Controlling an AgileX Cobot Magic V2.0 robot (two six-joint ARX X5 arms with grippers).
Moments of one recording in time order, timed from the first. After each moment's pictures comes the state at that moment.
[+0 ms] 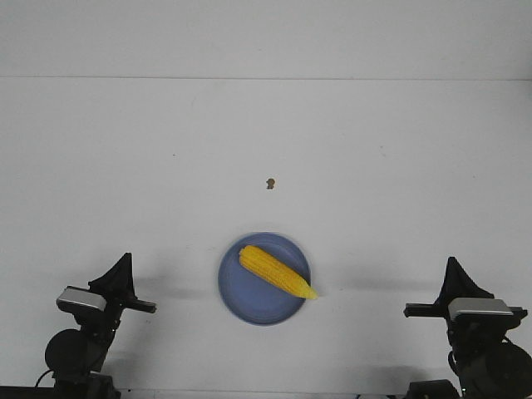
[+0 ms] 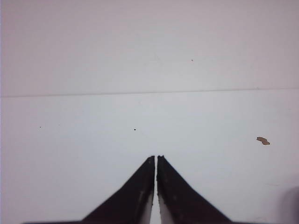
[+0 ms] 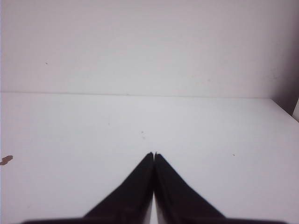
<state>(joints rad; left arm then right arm) -0.12 0.01 0.03 0.15 0.05 -0.02 0.07 0.16 0.56 -0.46 0.08 0.02</state>
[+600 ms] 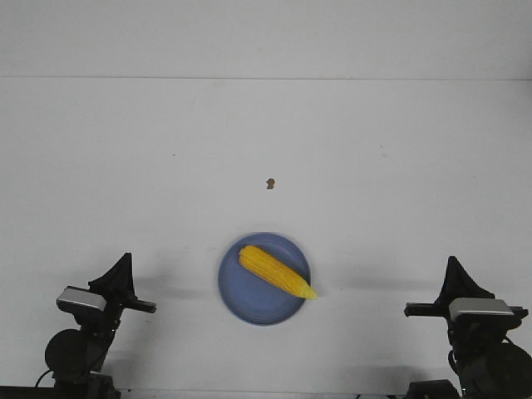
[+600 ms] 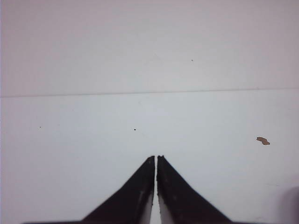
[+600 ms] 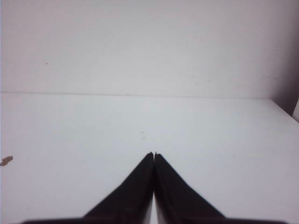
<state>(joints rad) -0.12 0.01 0.03 0.15 0.05 -0.02 0.07 0.16 0.56 -0.43 0.08 0.02</state>
